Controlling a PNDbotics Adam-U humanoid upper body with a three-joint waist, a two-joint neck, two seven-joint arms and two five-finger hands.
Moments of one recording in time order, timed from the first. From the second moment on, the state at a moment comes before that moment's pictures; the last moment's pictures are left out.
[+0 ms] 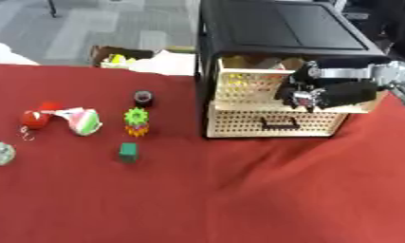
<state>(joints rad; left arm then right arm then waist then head) -0.40 0.26 0.04 -1.98 -0.12 -0.15 0.30 -0.66 -1.06 0.25 -1.73 0.16 0.07 0.68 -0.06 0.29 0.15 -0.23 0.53</state>
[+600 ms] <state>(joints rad) -0.40 0.26 0.04 -1.98 -0.12 -0.15 0.30 -0.70 -1.04 0.23 -1.65 0.20 0.04 0.63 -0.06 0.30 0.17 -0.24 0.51</state>
